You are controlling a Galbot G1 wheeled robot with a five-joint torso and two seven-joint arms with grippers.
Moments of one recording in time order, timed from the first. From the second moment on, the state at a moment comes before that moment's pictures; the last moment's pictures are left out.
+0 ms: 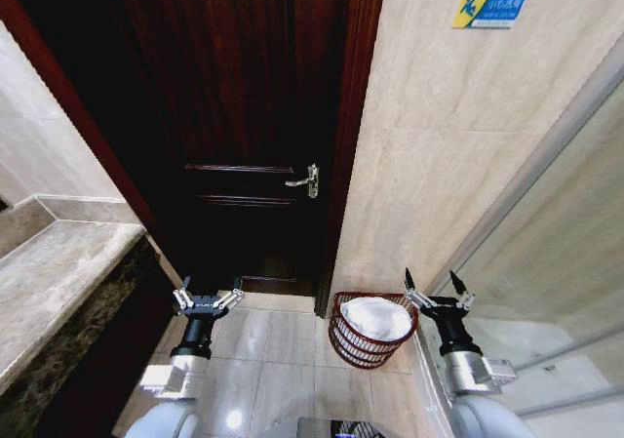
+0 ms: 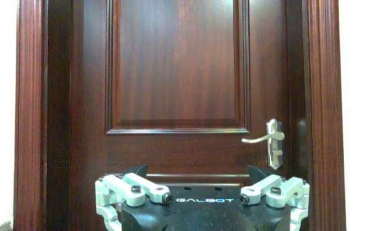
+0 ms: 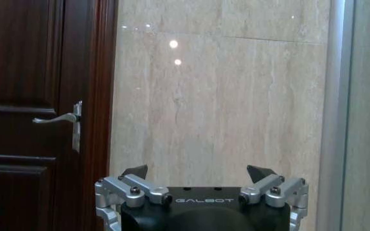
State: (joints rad) left arm 1.90 -1.53 -0.63 -2.40 -0.08 -0.14 0.02; right arm -1.78 1.51 0.70 2.32 0.11 0.05 -0.04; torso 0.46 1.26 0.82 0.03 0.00
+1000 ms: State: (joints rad) left arm 1.90 -1.53 -0.62 -2.39 -0.10 -0.19 0.05; right arm -1.79 1.51 0.72 2.34 0.11 0.03 -0.04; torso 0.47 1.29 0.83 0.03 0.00
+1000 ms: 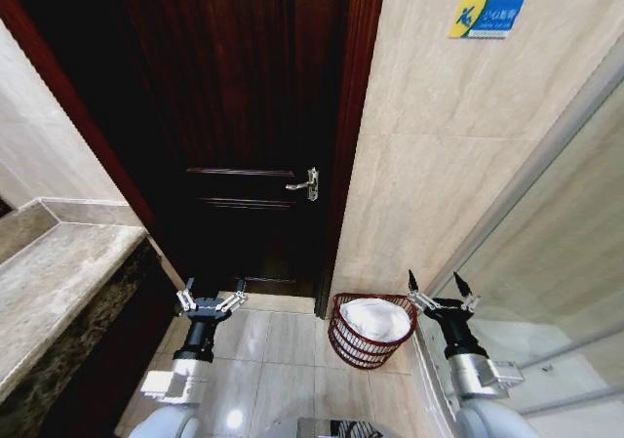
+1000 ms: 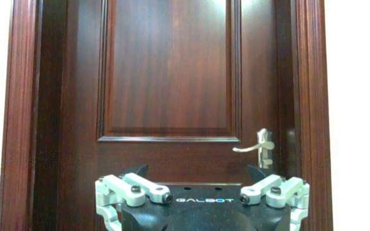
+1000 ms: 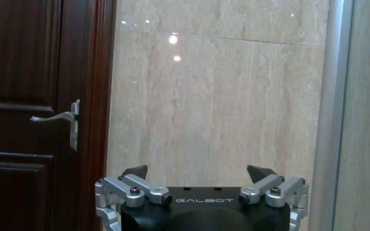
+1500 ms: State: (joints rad) left arm 1.90 -1.53 -0.62 -2.39 -0.10 -0.18 0.05; right arm -1.79 1.51 0.72 2.34 0.11 0.03 -0.04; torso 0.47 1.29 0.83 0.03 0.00
